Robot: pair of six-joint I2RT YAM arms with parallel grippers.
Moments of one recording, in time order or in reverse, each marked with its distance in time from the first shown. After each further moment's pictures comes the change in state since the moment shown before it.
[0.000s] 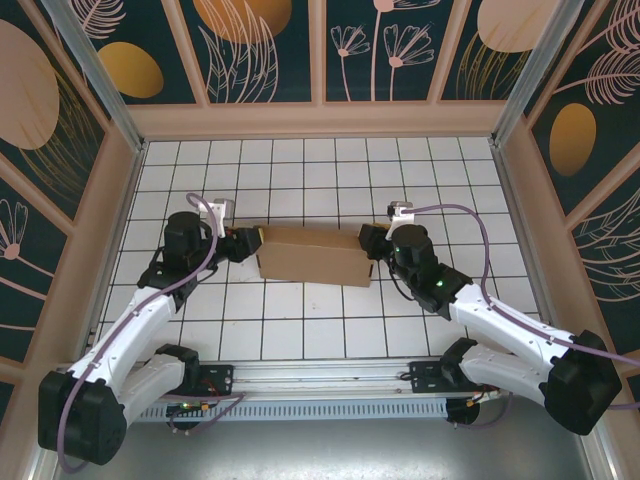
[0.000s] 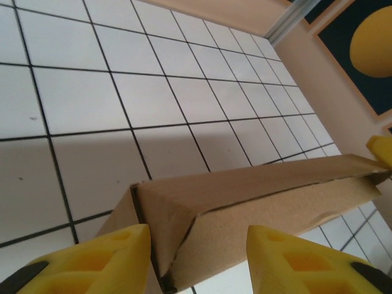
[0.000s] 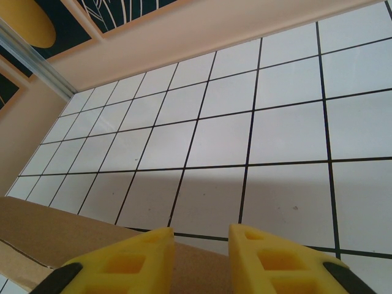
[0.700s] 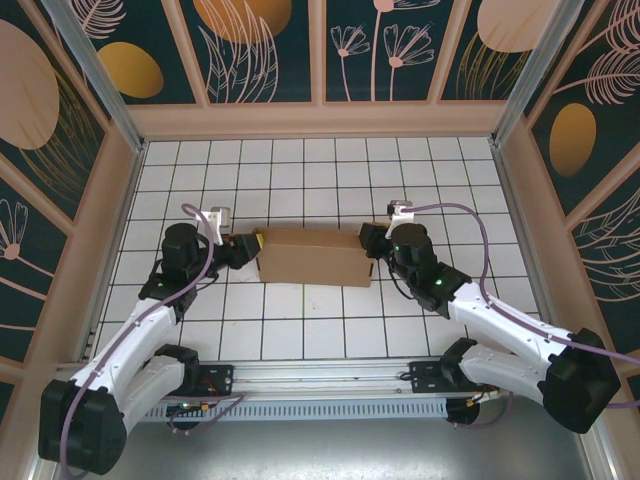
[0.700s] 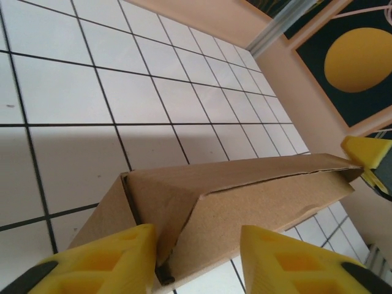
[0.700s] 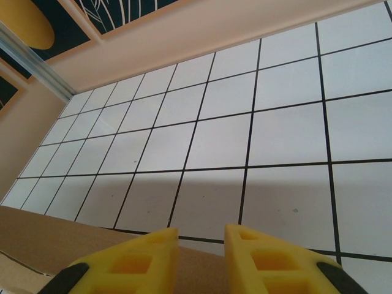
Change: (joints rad) left arm 0.011 -0.071 -0.102 0.102 0.024 -0.085; right arm -0.006 0.019 0.004 0.011 -0.009 0.002
